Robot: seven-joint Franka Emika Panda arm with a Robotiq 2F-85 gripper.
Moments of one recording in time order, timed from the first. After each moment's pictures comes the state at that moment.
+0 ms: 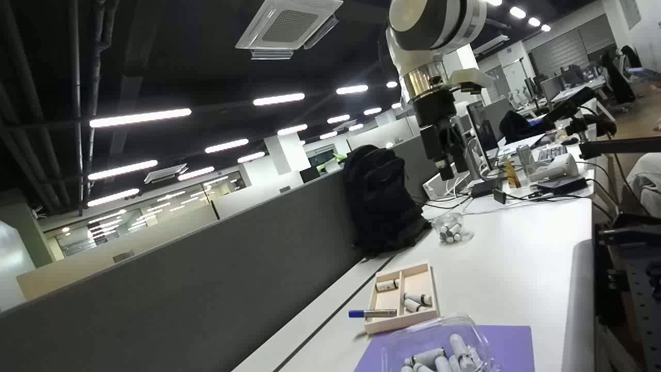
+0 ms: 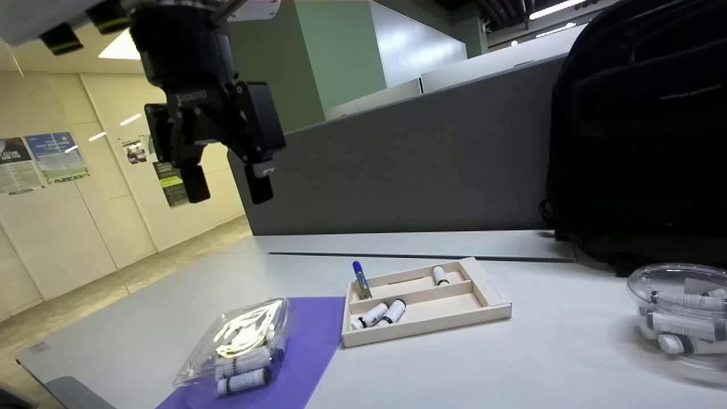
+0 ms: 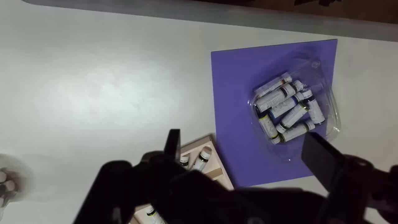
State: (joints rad) arm -0.03 -0.58 -0.21 -2.68 0.01 2.10 -0.28
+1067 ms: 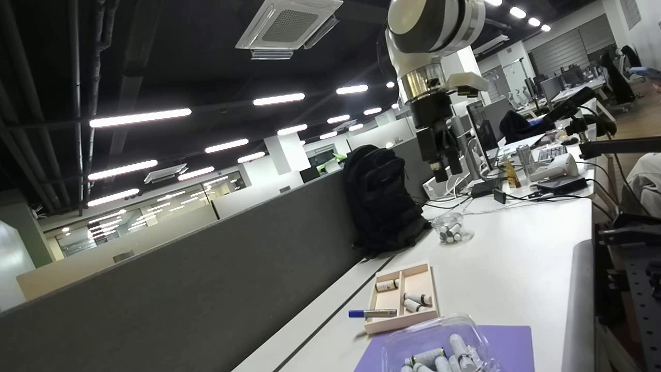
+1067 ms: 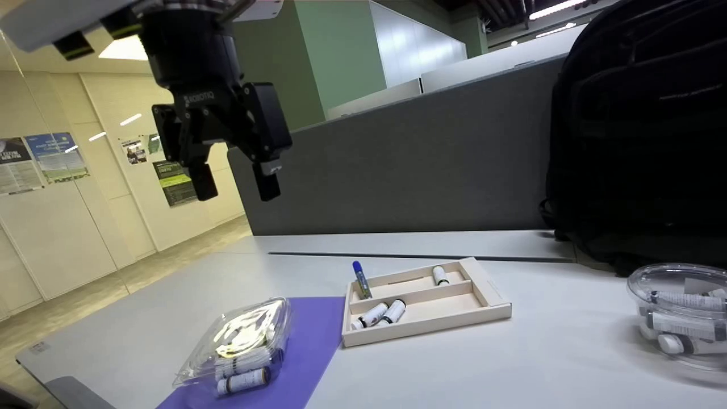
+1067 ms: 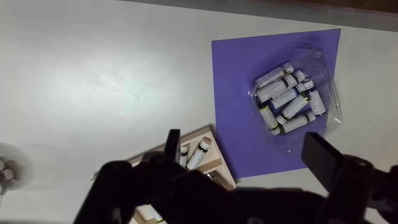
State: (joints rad) arm -0.03 -0.56 -0.20 -2.68 0.02 2.16 -0.30
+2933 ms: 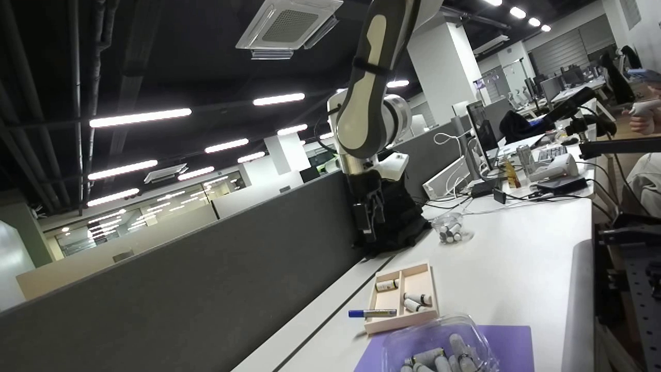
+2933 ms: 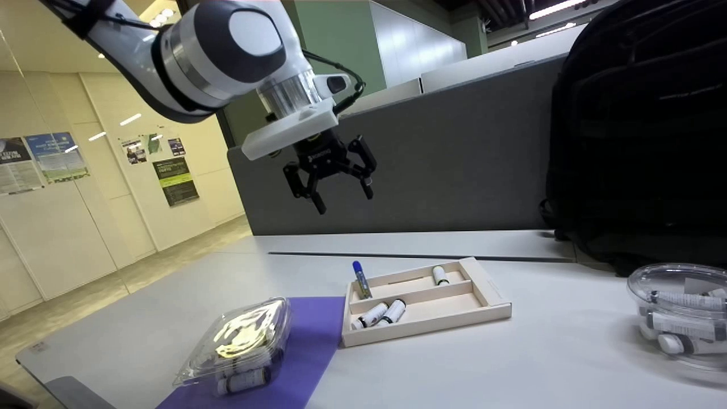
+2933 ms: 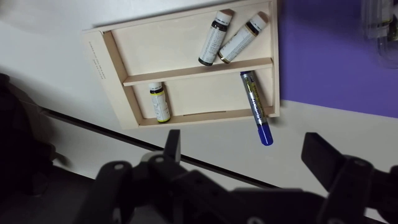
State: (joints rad) arm -0.01 0.10 -0.05 -2.32 -0.09 2.68 -0.29
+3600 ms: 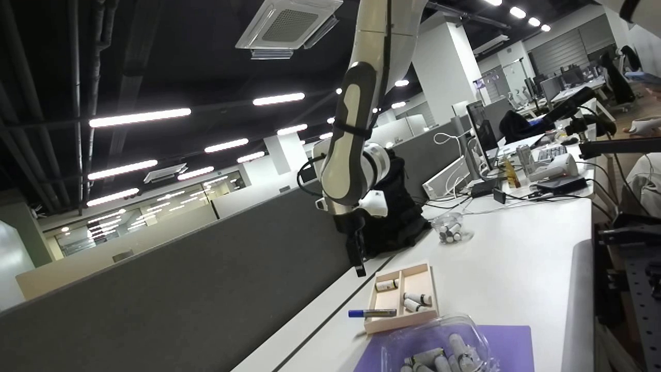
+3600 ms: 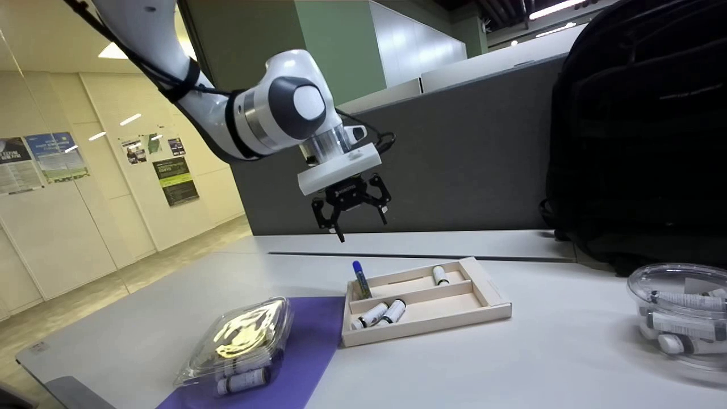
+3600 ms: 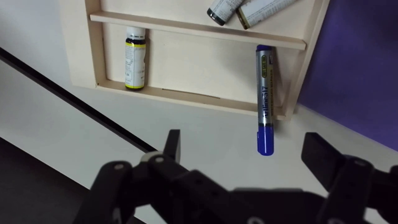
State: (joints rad) arm -0.04 0.43 0.02 -2.05 -0.12 2.70 -0.51
